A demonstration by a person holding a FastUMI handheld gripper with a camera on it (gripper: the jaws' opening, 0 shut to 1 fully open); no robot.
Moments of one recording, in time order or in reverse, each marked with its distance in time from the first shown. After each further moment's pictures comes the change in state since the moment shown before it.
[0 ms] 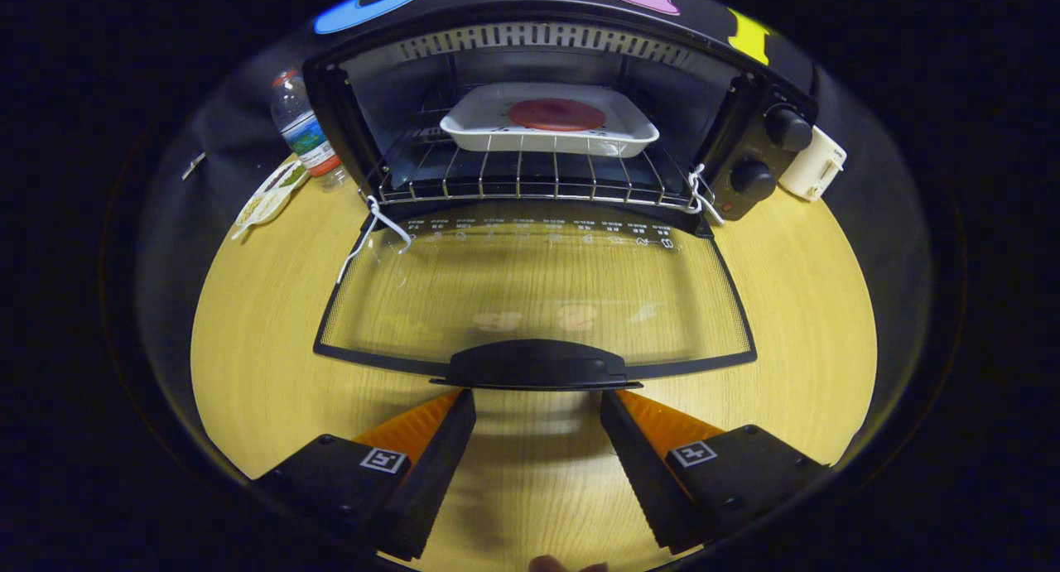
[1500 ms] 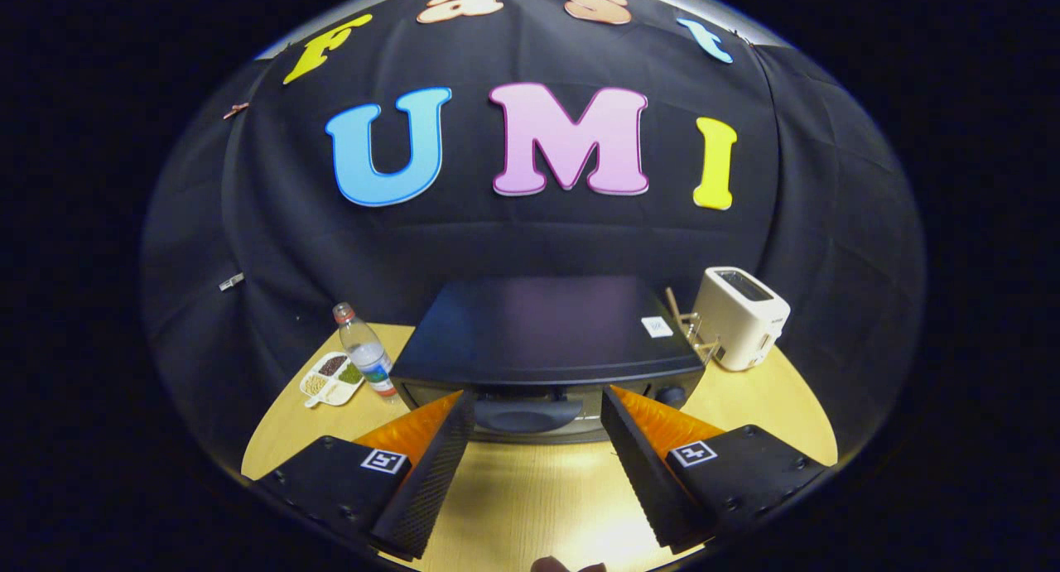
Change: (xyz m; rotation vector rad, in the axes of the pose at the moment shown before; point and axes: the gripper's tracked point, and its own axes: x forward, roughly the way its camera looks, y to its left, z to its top) arm -0.211 -0.014 0.162 0.007 -0.690 0.058
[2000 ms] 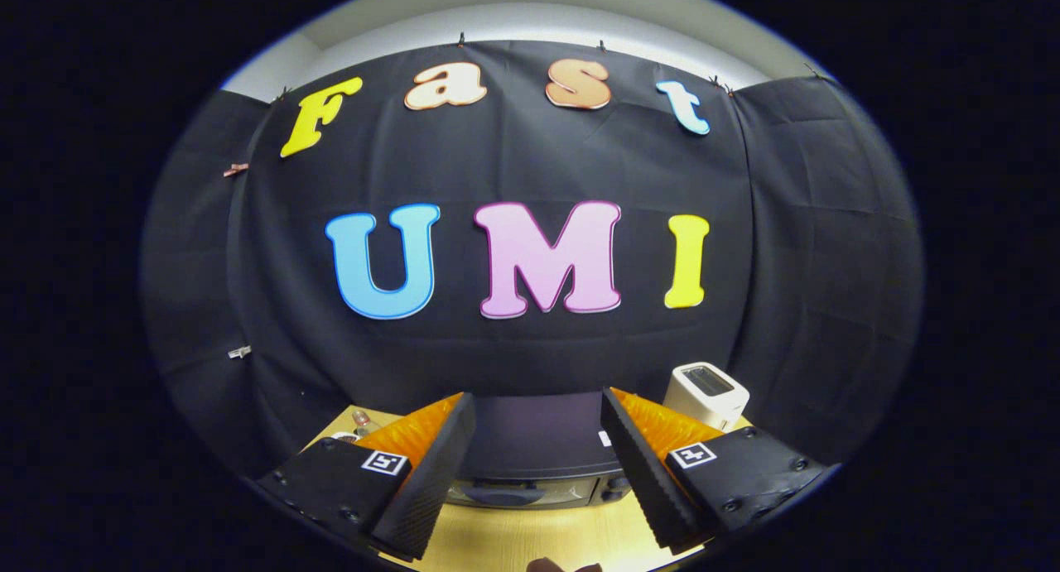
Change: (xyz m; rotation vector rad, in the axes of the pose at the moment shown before) arm -0.065 -0.031 0.151 0.027 -0.298 -0.026
